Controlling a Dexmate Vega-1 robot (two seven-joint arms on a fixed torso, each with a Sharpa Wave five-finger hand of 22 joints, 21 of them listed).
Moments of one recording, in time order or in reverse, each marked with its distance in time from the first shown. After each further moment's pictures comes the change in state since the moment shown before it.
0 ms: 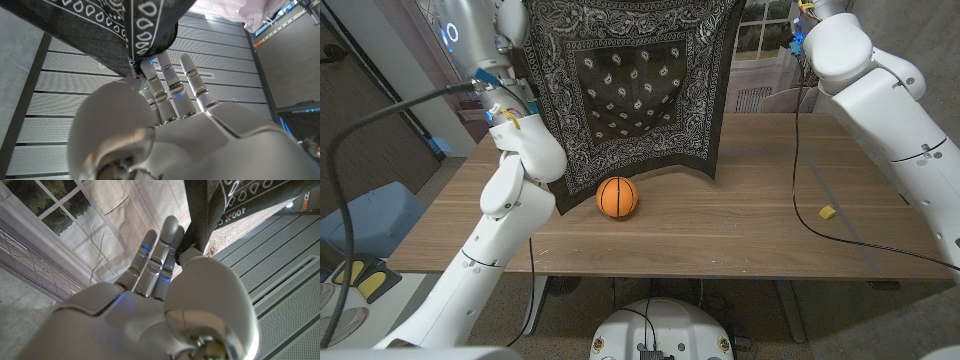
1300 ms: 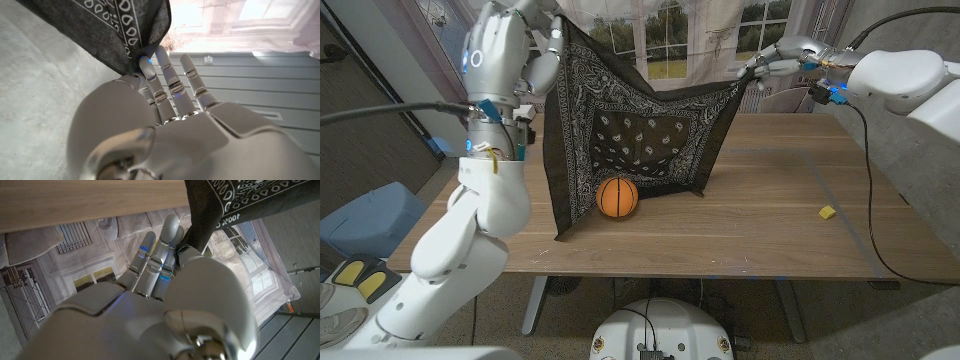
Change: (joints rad) left arm 0.380 0.216 -0.238 -0.241 -0.020 -0.174 -0.422; left_hand 0.025 -0.025 -0.017 -0.020 0.000 0.014 -0.014 0.025 -0.085 0.018 -0.018 -0.049 -0.107 0.039 -0.008 -0.046 -0.010 -0.006 -0.006 -0.004 0.001; right arm -0.258 -0.440 0.178 0.005 0.291 0.052 0.491; right_hand 0.022 0.008 -0.007 -0.007 -0.031 0.010 0.010 -0.057 -0.021 0.003 0.003 -0.060 -0.044 -0.020 0.021 -0.046 -0.082 -0.028 0.033 0.009 -0.005
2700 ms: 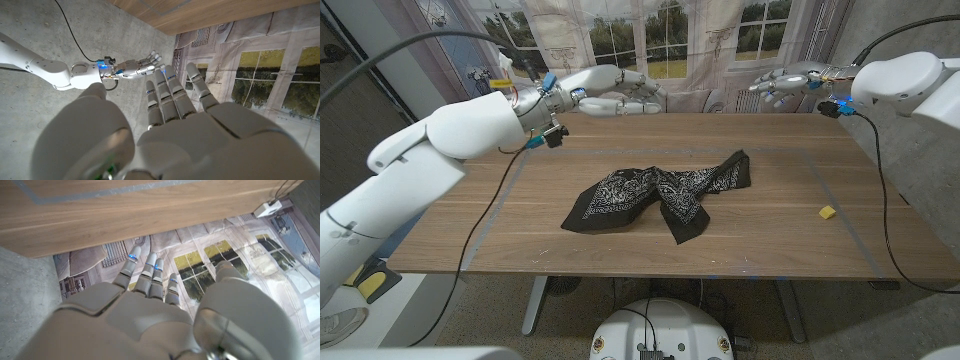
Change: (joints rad) left arm -0.351 0.318 -0.008 0.218 -0.951 -0.241 -0.804; left_hand -0.443 -0.233 -0.183 0.072 -0.222 -0.187 0.018 -0.463 -0.567 -0.302 0.202 -0.564 -0.561 -0.386 0.103 -0.032 -0.544 -0.174 0.124 -0.162 -0.011; right arm -0.002 -0.087 -0.016 -0.051 0.080 -0.233 -0.083; right_hand -0.684 -0.249 -0.005 0.138 -0.099 -0.814 0.078 -0.093 -0.291 -0.626 0.136 -0.393 -0.153 -0.699 0.212 -0.420 -0.366 -0.263 0.191 -0.337 -0.002
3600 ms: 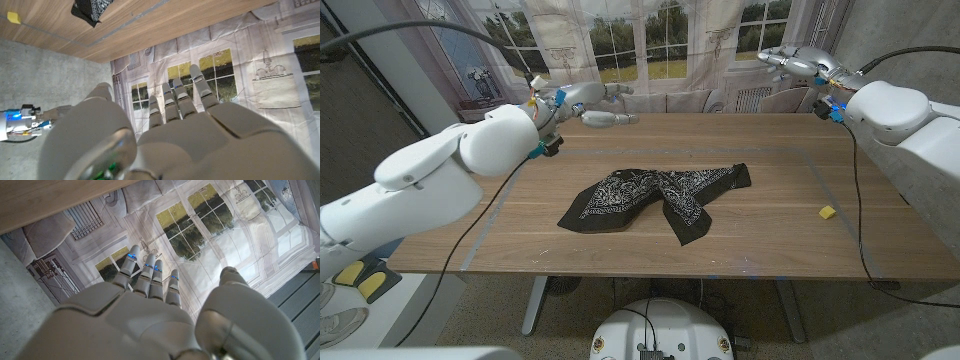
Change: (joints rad) left arm -0.126 0.201 0.264 -0.245 0.374 0.708 0.136; left_hand -0.004 0.046 0.014 -0.086 -0.038 -0.214 -0.093 -0.059 -0.035 -0.231 -0.027 -0.061 -0.067 -0.223 0.053 -0.004 -0.115 -0.003 0.032 -0.112 0.000; right arm -0.139 0.196 0.062 0.145 -0.088 0.400 -0.214; right_hand -0.071 0.000 -0.054 0.006 0.000 0.049 -0.025 0.013 0.000 -0.027 -0.016 -0.021 -0.043 -0.026 -0.002 0.015 -0.069 0.018 0.014 -0.058 0.000
